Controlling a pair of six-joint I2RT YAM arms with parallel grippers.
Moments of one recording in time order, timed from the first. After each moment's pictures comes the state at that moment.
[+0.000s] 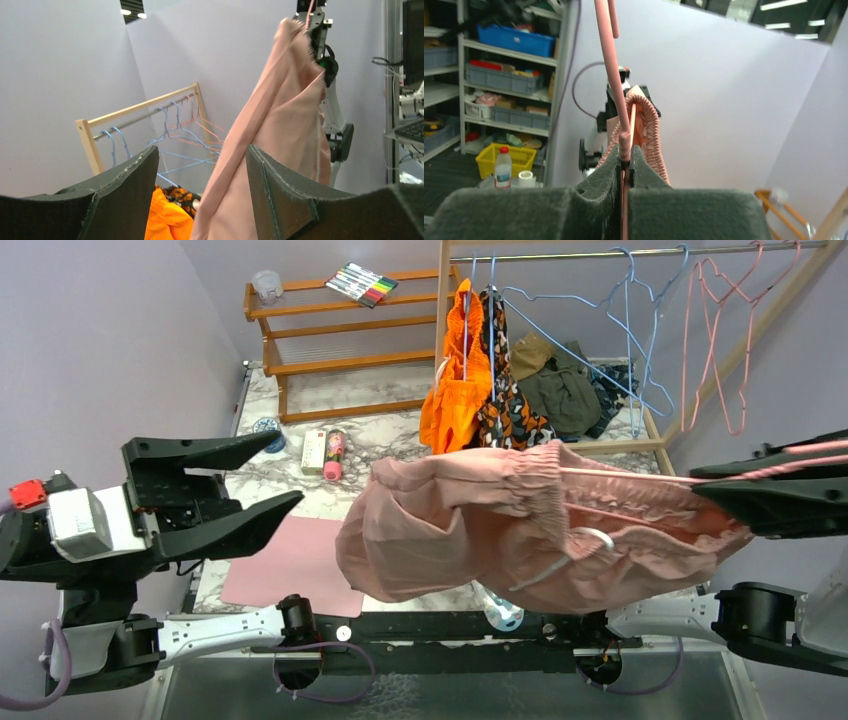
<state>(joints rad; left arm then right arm) -1.21 0.62 1.51 -0.31 0.08 0.19 1.14 1.01 2.19 -0.67 -0.42 -0.03</state>
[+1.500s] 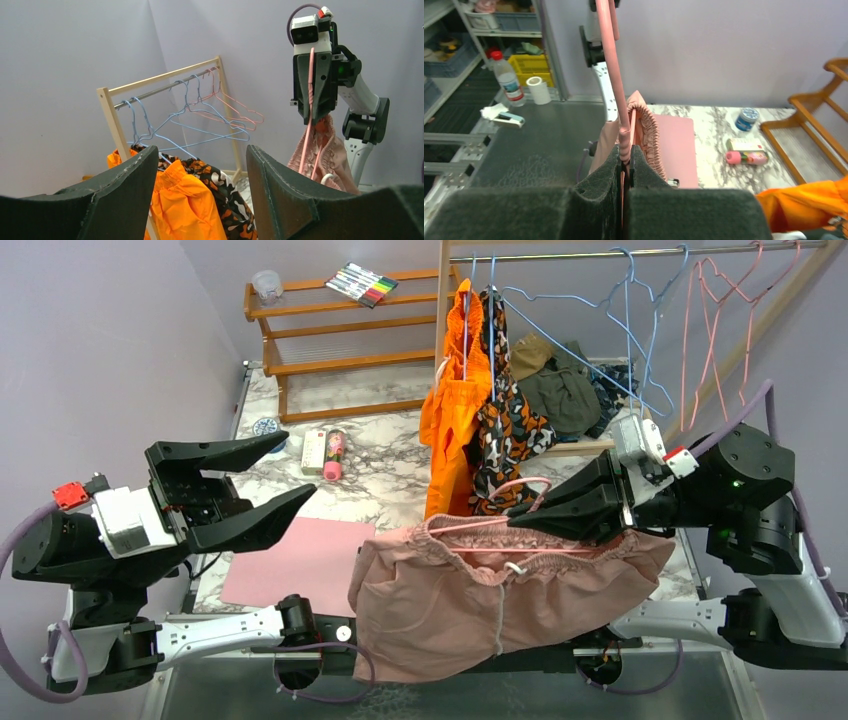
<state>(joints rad) -1.21 0.58 1.46 -0.35 -0.03 0.24 1.14 0.93 1.69 -0.67 -0.46 -0.04</state>
